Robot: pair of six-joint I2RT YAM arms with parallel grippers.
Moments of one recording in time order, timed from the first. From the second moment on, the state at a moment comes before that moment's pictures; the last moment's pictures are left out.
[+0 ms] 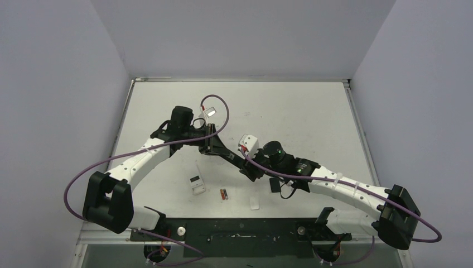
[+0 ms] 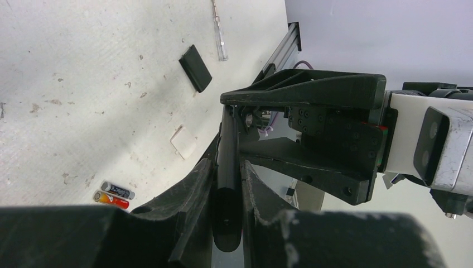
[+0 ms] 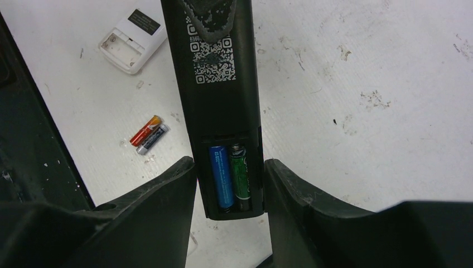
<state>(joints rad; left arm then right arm) -0.40 1.38 0.94 -0.31 0.91 -0.64 0.92 1.16 0.74 -0.14 -0.10 -0.08</state>
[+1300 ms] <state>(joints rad) -0.26 1.24 0.89 -0.45 0.45 -0.69 0.93 1.33 0.74 -0.19 -0.03 0.16</state>
